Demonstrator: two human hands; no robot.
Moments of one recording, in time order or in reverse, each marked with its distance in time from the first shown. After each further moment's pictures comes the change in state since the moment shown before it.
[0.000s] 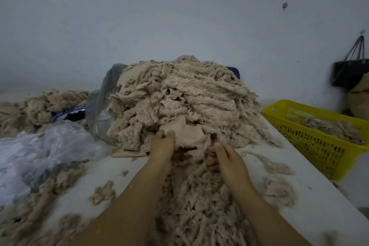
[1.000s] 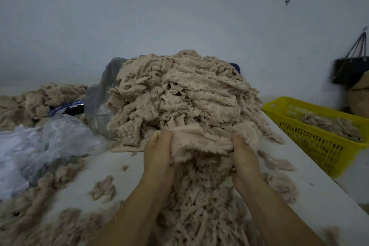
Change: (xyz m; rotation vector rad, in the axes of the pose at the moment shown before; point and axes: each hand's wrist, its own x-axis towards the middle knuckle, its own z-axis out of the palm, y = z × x) left_hand -0.058 -0.005 -0.025 -0.478 -0.138 0.100; right_hand 0.002 -0.027 -0.010 0.332 0.178 0.341
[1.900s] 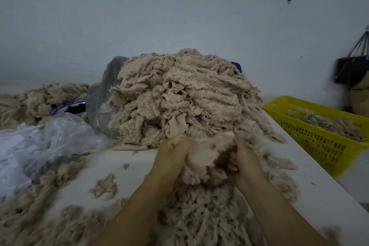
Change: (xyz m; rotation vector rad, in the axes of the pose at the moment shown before) left_hand -0.017 0.005 0.002 0.369 -0.287 0.152; right_hand -0.011 -0.004 -0.004 0.111 0.009 0.059
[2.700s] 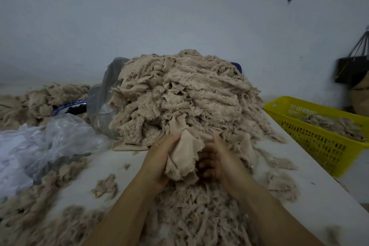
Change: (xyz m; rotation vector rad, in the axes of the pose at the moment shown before) left_hand 0.010 -0.009 -0.020 -0.407 -0.049 -0.302; right_hand -0.010 0.018 0.014 -0.185 -0.508 -0.010
